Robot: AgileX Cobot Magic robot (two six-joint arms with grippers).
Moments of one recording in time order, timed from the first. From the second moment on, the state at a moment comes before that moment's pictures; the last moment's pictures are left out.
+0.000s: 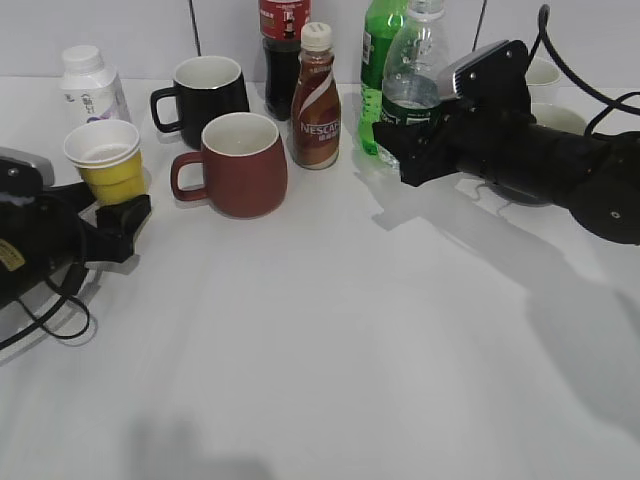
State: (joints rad) left arm -0.13 2.03 -0.51 0.27 -1.21 -0.03; right arm 0.28 1.98 -0.91 -0.59 -0.90 0.23
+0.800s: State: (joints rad) left arm -0.13 1.83 -0.33 0.21 -1.21 -0.03; right arm 0.28 2.10 -0.91 -0.58 -0.90 0.22
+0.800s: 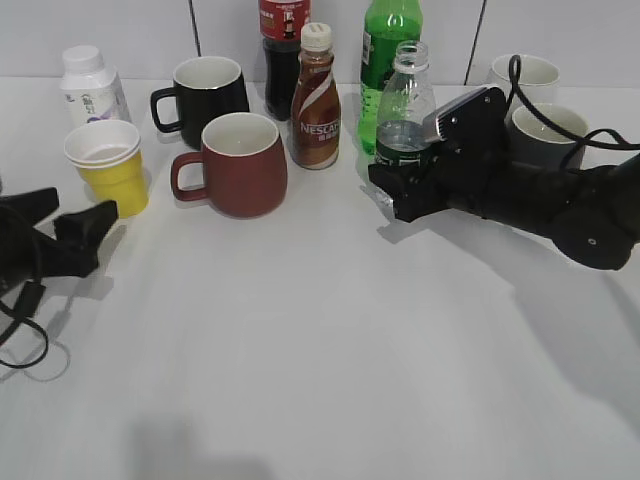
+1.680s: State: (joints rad) left arm -0.13 1.36 -0.28 0.39 -0.94 -0.29; right arm 0.28 2.07 -0.71 -0.46 -0.99 0.24
